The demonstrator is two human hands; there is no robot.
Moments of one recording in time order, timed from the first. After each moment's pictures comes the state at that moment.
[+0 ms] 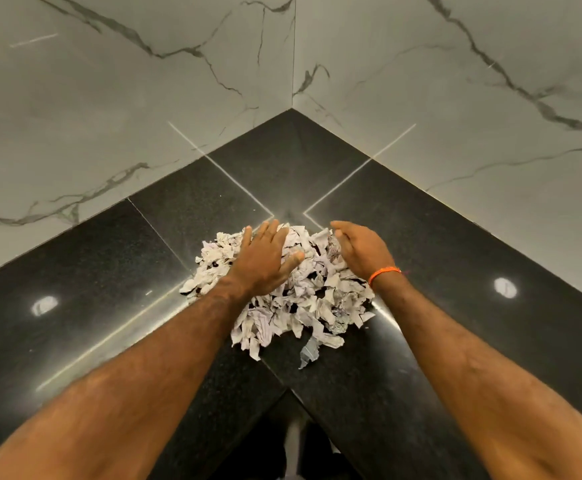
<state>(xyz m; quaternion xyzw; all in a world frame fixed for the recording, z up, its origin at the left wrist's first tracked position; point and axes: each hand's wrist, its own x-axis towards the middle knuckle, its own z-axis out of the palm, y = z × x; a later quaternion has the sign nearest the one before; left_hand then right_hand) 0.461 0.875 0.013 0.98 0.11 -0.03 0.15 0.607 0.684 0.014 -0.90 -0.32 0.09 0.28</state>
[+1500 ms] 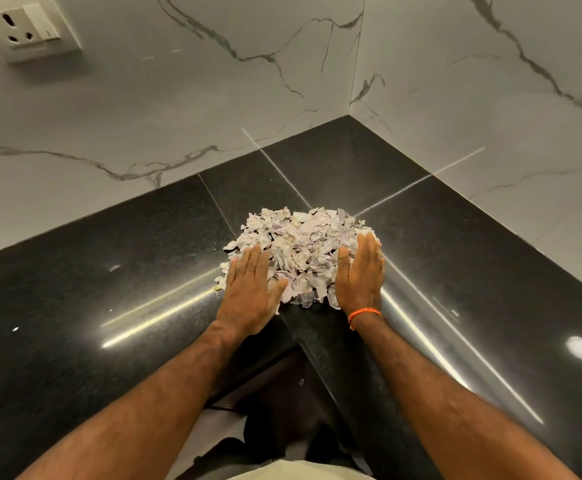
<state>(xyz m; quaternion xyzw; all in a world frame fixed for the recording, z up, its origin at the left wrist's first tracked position) 0.305 0.810 -0.004 0.95 0.29 0.05 0.11 0.484 0.673 -0.025 -0.88 -0.25 -0.01 0.40</state>
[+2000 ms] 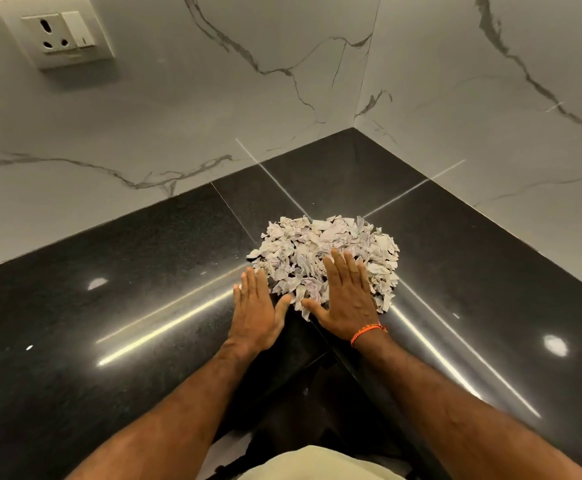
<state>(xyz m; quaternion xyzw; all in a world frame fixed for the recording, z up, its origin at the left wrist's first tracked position) 0.264 0.839 -0.026 0.91 0.35 0.02 0.24 0.419 0.699 -0.025 -0.88 -0.46 -0.04 0.12</state>
